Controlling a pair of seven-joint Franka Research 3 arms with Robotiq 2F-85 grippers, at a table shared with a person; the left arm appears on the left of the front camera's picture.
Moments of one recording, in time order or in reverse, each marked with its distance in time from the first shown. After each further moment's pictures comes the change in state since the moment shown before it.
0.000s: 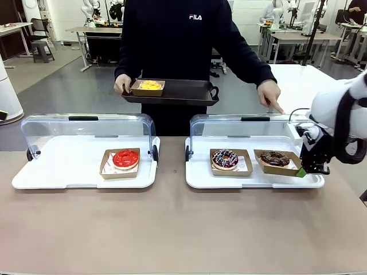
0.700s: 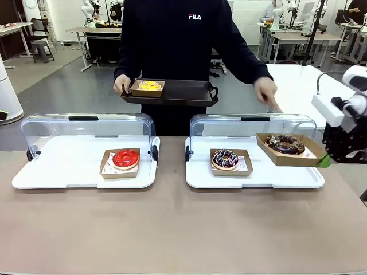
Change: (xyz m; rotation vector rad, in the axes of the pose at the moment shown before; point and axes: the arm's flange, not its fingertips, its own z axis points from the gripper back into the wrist) left arm 0.000 0.000 0.000 0.001 -0.002 0.001; right arm 0.063 0.101 0.147 -0.063 -0.010 0.144
